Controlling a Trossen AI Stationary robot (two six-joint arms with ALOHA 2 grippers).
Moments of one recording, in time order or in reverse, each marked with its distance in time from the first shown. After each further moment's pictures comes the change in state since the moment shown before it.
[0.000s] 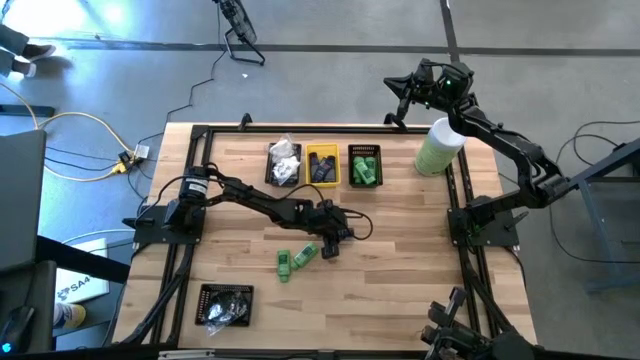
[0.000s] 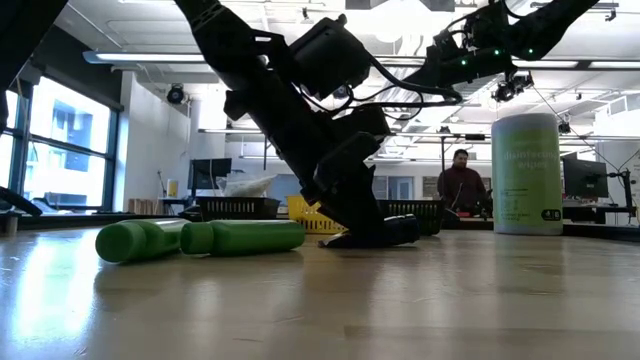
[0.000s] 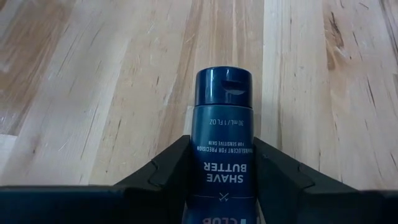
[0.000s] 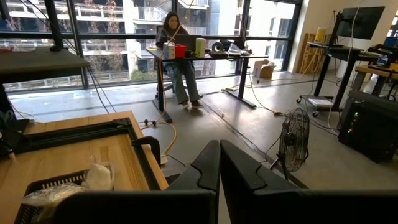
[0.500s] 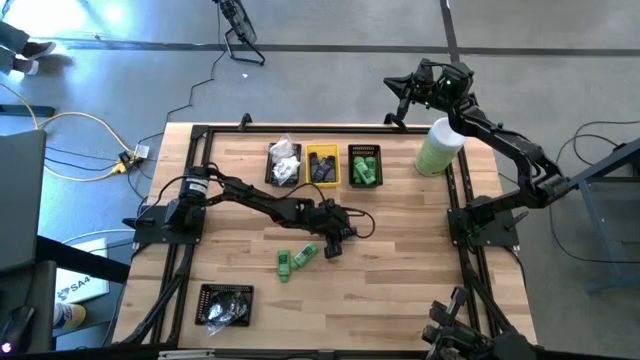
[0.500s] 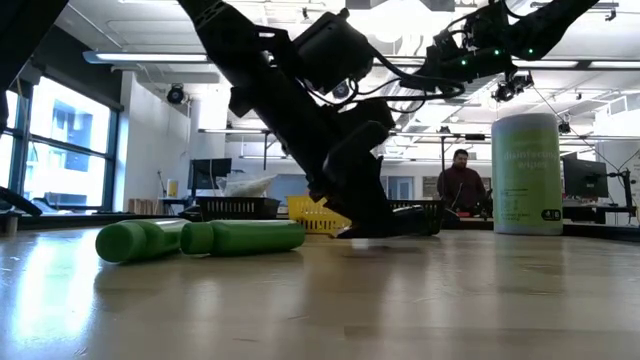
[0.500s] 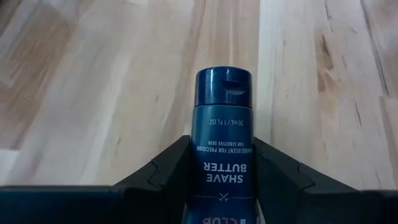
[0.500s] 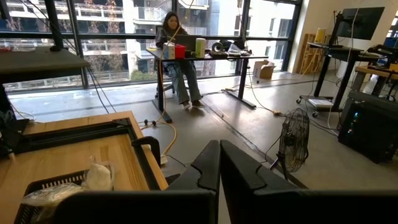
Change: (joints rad) left arm 0.012 -0.003 0.021 0.013 0.000 -0.017; right arm 0.000 0.000 0.000 0.001 0.000 -0.001
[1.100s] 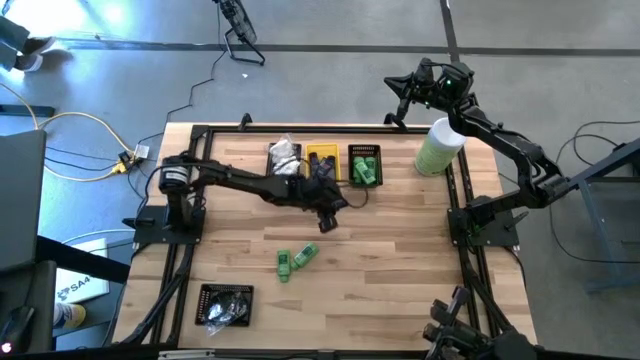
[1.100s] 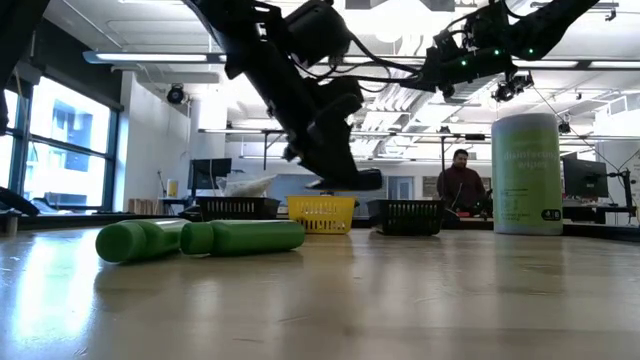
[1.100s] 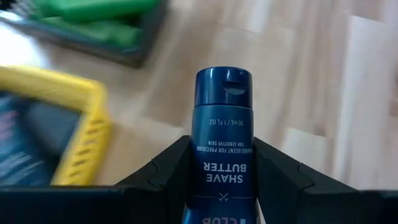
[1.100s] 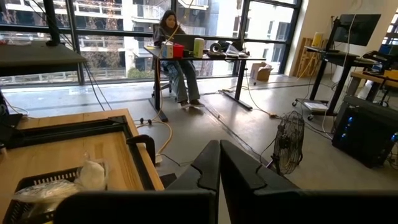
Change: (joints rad) left arm 0.116 -0.178 0.002 -0.234 -0.080 0.002; right arm -0.003 0.000 0.000 0.002 0.005 -0.033
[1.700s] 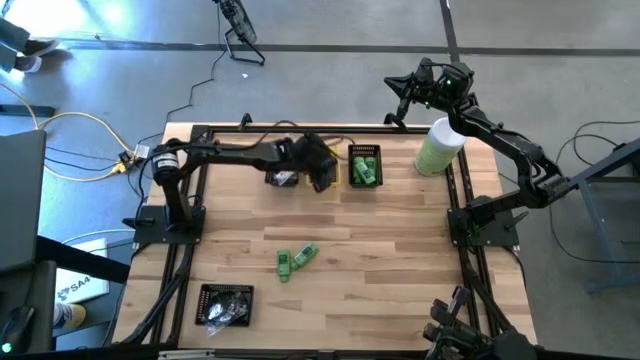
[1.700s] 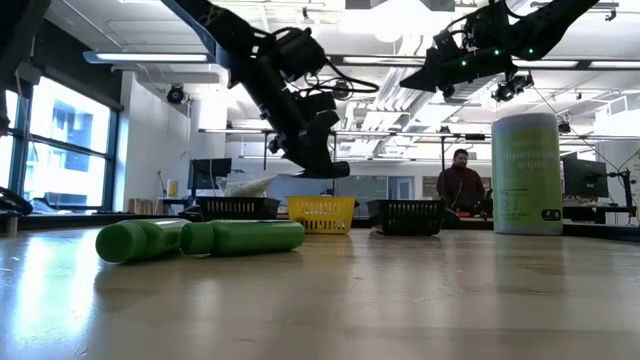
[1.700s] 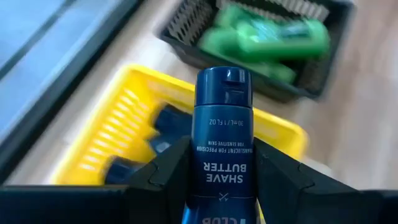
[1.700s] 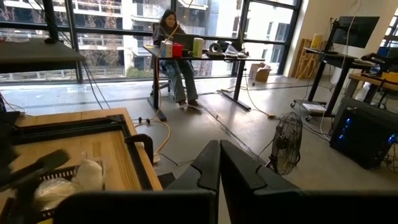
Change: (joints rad) left arm 0.266 -0.067 0.000 -0.015 0.004 0.131; right arm 0.000 0.000 0.000 -0.001 0.003 -0.015
